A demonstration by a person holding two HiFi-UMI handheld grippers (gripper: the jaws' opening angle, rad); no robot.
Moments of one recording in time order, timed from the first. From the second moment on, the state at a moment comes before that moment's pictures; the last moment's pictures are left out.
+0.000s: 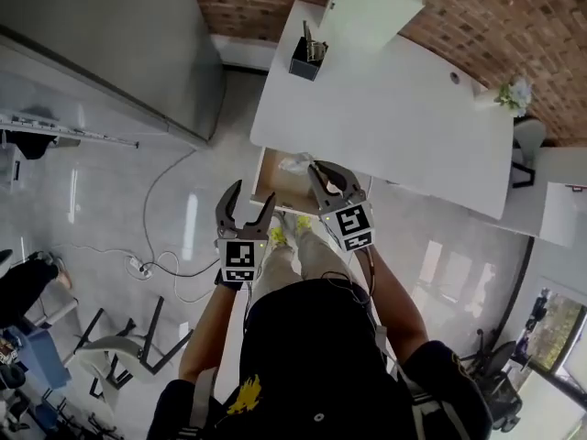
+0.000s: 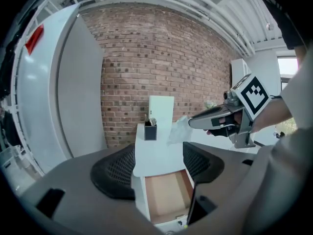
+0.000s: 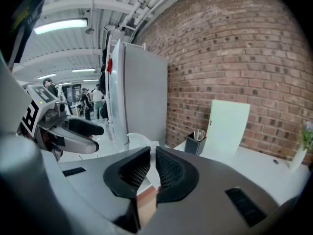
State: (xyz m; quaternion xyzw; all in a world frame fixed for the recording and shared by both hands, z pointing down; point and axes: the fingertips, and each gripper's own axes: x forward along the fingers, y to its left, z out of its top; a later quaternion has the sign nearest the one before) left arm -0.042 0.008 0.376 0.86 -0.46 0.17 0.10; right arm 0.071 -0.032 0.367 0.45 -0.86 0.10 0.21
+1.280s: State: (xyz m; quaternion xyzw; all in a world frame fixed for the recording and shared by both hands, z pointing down) left arm -0.002 -0.020 0.198 0.90 -0.44 0.07 -0.03; right arm 0.168 -0.015 0.153 0.58 -0.81 -0.03 0.10
